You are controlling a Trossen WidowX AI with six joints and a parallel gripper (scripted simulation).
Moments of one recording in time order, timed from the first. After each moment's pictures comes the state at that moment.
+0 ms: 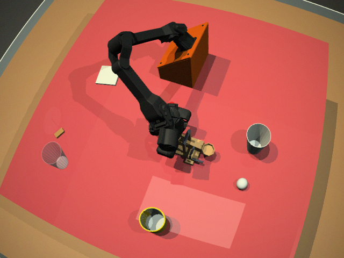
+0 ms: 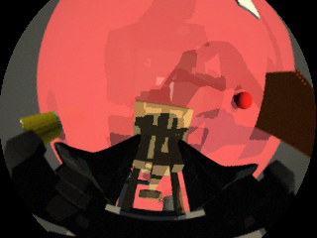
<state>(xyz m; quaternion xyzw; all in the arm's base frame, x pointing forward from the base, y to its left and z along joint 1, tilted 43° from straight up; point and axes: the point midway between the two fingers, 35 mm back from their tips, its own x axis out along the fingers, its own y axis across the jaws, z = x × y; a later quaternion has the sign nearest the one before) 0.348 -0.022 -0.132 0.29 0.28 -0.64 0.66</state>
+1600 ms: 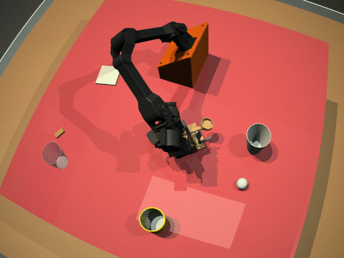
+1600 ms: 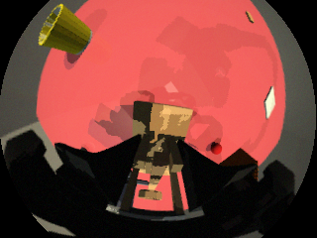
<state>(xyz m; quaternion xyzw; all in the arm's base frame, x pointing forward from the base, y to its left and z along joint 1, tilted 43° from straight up) 0.363 0.012 -0.104 0.01 0.51 -0.48 0.71</state>
